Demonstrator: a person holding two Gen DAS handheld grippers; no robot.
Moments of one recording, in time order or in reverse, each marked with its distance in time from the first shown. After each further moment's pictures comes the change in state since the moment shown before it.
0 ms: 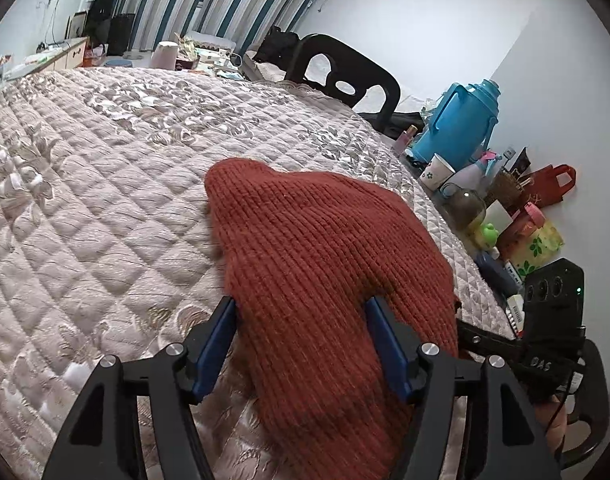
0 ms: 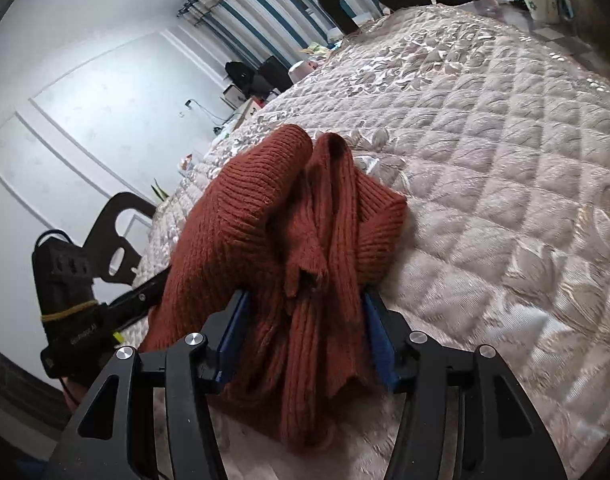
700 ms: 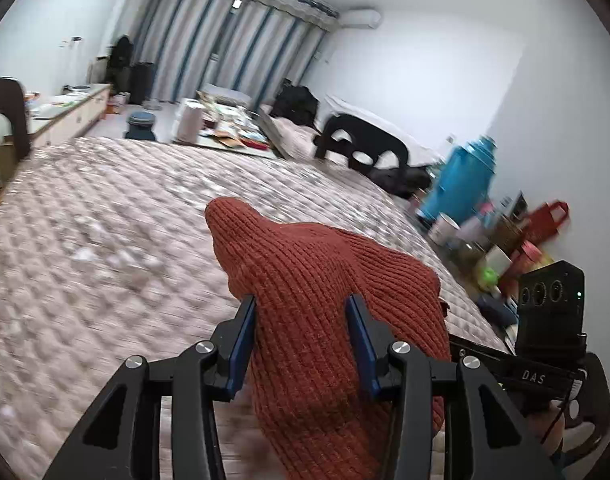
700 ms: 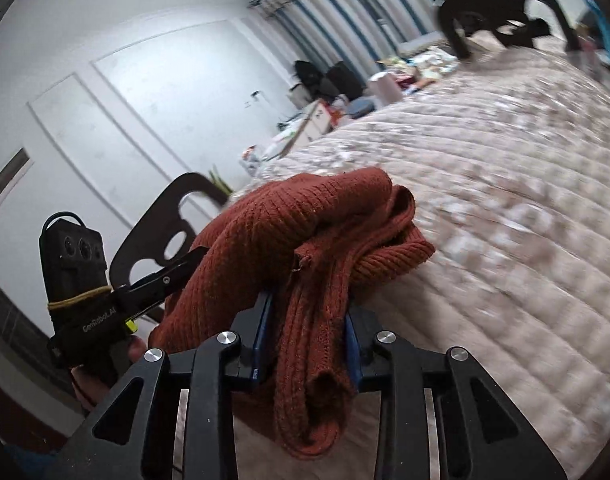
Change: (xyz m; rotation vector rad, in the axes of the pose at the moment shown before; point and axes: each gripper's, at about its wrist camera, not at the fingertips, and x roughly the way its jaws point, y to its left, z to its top) left arm -0.118 0.051 0.026 0.021 -0.212 0.080; right arm 0.031 0.126 0.005 -0.192 -0.025 0.160
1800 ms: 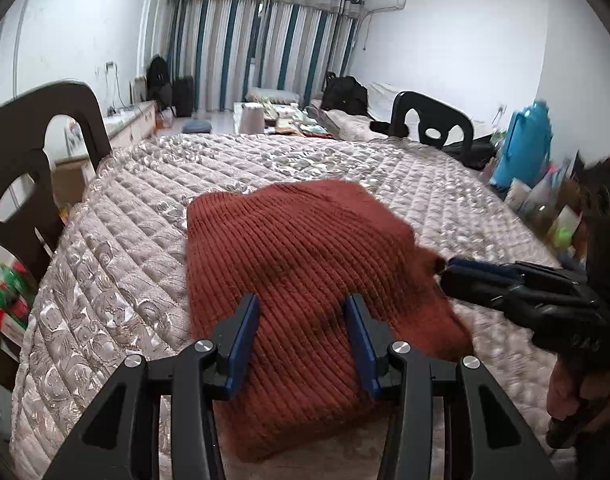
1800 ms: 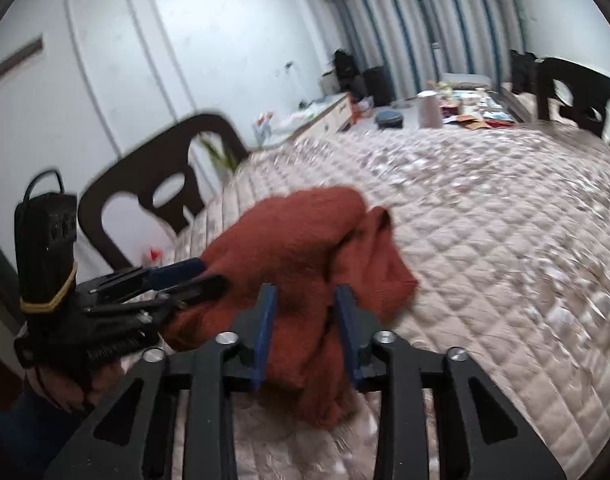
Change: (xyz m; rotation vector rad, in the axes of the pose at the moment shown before) left arm -0.007 0.061 -0.038 0.136 0.011 0.261; right arm 0.094 0.082 -0.015 -0.330 0.077 -0.128
